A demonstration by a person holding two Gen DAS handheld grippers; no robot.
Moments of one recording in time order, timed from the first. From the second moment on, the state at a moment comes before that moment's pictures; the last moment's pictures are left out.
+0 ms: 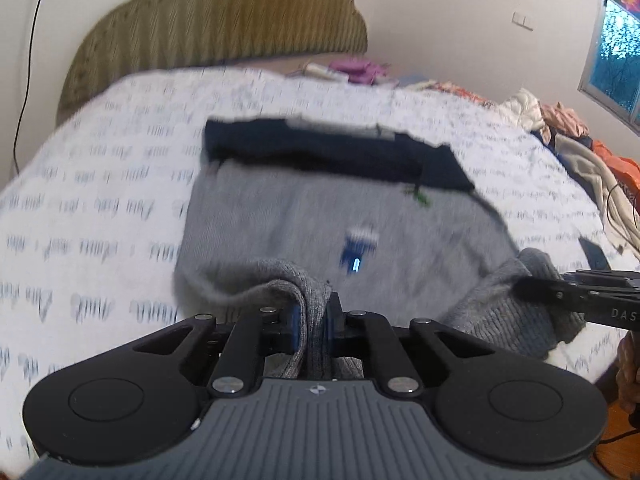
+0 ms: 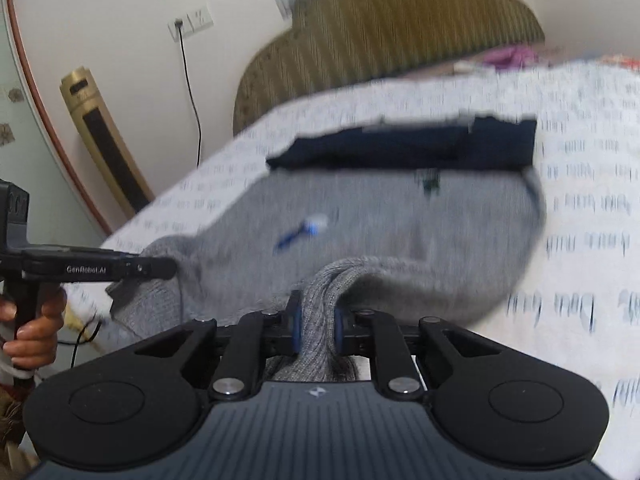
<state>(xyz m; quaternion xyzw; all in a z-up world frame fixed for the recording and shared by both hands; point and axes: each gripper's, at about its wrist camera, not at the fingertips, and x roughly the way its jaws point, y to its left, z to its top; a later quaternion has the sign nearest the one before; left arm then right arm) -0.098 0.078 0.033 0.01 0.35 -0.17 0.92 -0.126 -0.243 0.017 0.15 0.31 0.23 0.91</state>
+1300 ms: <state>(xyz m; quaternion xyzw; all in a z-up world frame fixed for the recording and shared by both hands) 0.119 0.013 0.065 0.05 0.39 -0.11 0.91 0.062 -0.309 0.028 0.28 0.24 0.16 0.91</state>
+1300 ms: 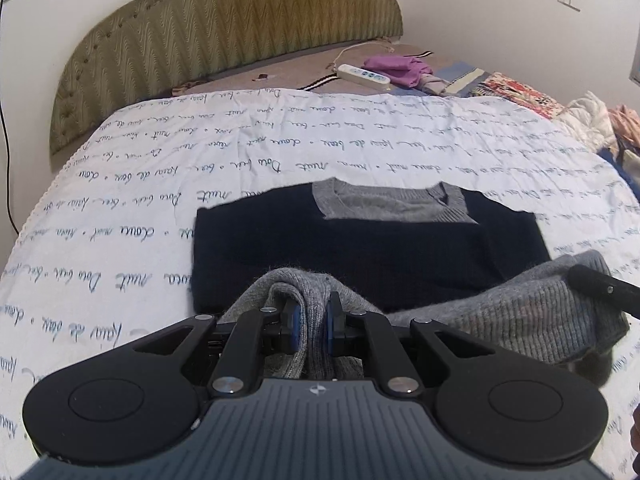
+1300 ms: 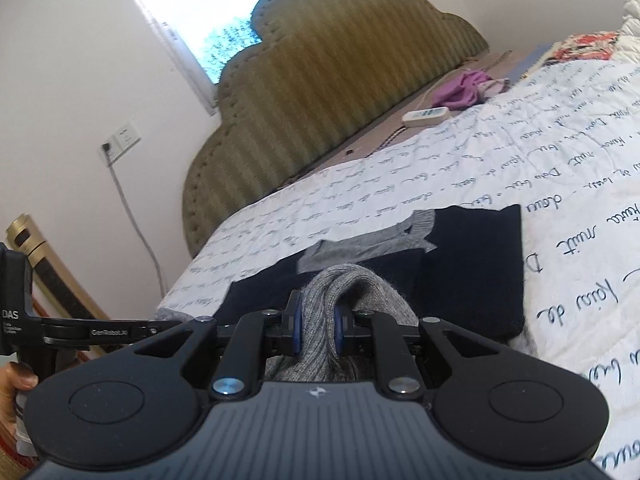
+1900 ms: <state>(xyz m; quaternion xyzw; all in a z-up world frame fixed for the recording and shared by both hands) 0.208 0.018 0.001 0.03 0.43 -0.09 0.90 0.144 -0.340 -0.038 0.37 0.33 0.10 0.86</state>
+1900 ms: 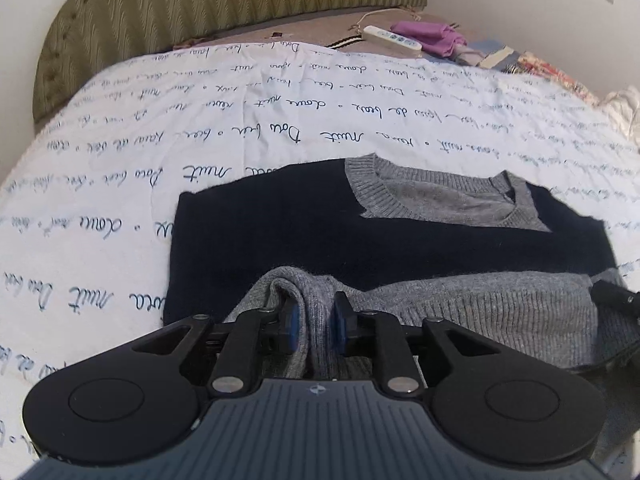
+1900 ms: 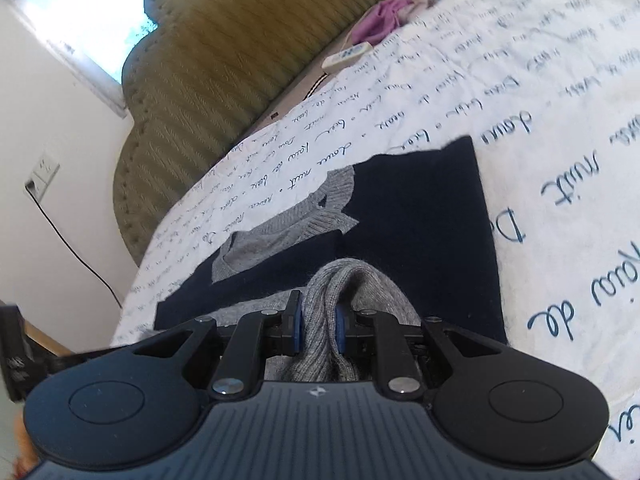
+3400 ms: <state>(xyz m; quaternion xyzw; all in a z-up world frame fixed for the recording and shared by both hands) 0.300 0.051 0.018 -0.01 0.41 0.01 0.91 0.211 -0.379 -0.013 0.33 0.30 0.03 0.89</state>
